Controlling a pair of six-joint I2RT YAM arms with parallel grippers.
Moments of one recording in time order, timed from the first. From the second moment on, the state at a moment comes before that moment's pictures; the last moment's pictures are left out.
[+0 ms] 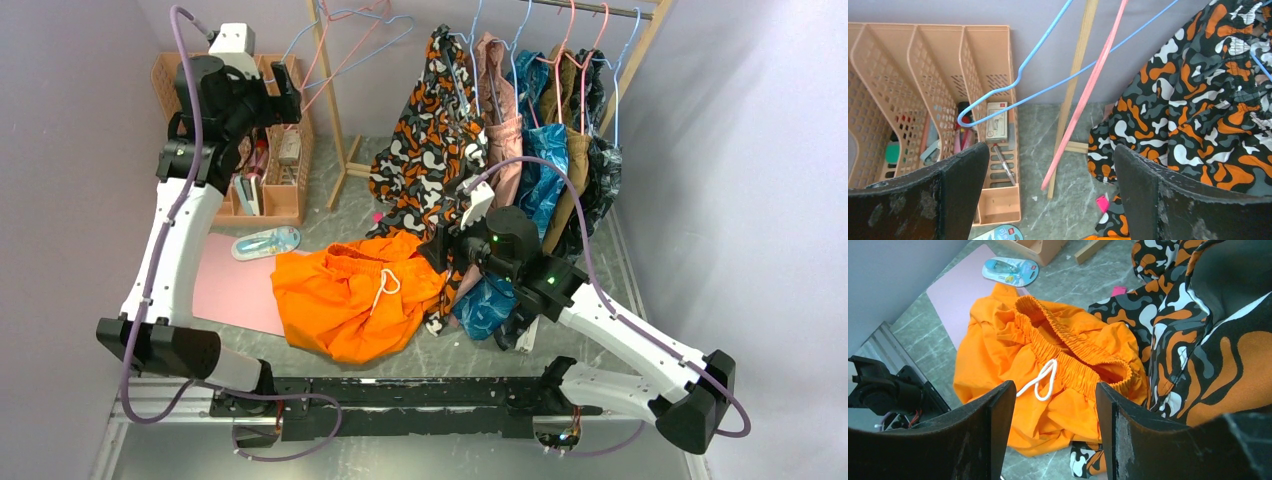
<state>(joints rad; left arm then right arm) -0.16 1.44 1.74 -0.46 -0.05 -0.12 0.81 1.02 0.92 -0.21 -0.01 0.27</state>
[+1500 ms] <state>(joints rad) -0.21 1.66 1.83 -0.40 0.33 -0.11 0.81 1.00 0.91 -0.21 0.02 0.27</state>
